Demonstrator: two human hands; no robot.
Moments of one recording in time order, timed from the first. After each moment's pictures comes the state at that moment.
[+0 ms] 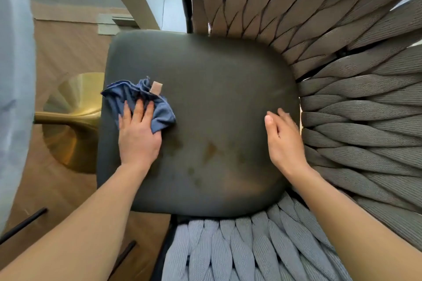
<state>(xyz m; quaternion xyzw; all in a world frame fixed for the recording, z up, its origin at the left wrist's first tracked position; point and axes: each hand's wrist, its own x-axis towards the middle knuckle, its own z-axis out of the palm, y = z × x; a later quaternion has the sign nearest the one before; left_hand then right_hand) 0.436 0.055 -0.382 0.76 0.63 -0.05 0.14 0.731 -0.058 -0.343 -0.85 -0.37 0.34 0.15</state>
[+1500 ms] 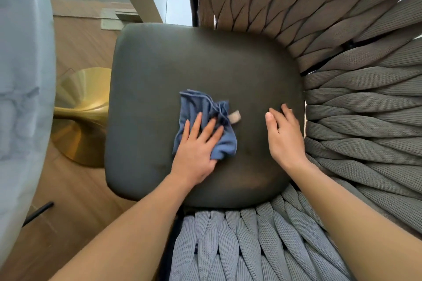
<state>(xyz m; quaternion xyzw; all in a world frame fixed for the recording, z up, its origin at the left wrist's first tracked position) 0.496 -0.016 -0.384 0.90 0.39 -0.08 0.19 0.717 -0.061 -0.345 -0.86 -0.36 0.34 0.13</state>
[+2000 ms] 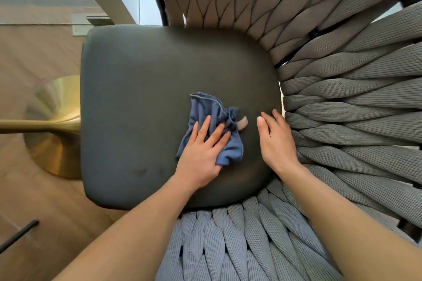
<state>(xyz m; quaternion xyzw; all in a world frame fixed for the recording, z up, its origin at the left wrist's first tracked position) 0.540 -0.038 -0.392 0.94 0.29 -0.07 0.18 0.734 -0.094 -0.344 -0.87 -0.32 0.34 0.13</state>
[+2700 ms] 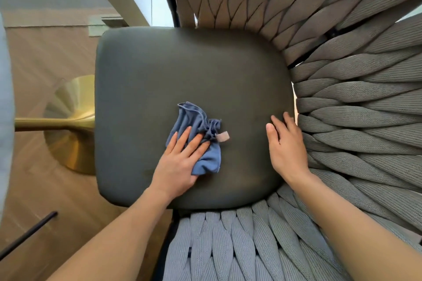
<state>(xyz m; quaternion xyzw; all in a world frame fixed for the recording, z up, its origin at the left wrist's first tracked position) 0.467 -0.027 -0.392 0.94 0.31 -0.06 0.12 0.731 -0.100 -0.351 -0.87 -0.34 0.33 0.12</state>
